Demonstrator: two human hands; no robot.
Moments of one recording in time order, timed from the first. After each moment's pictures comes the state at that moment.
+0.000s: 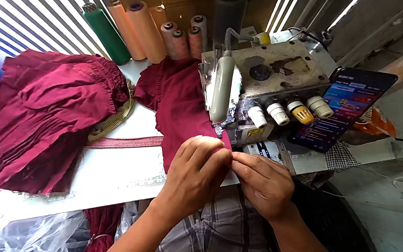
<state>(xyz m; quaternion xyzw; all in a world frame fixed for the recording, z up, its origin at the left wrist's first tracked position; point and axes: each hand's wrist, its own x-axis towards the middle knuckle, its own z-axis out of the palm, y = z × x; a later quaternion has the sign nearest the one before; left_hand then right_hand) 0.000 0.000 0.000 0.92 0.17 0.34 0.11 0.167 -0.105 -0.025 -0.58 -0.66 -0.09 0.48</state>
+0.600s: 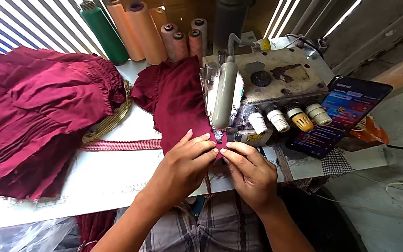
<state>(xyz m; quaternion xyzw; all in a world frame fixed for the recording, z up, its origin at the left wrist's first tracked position) -0.009 0.036 -0.007 0.94 0.12 0.29 0.16 0.169 -0.082 -0.044 -0.62 -0.61 -0.06 0.48</state>
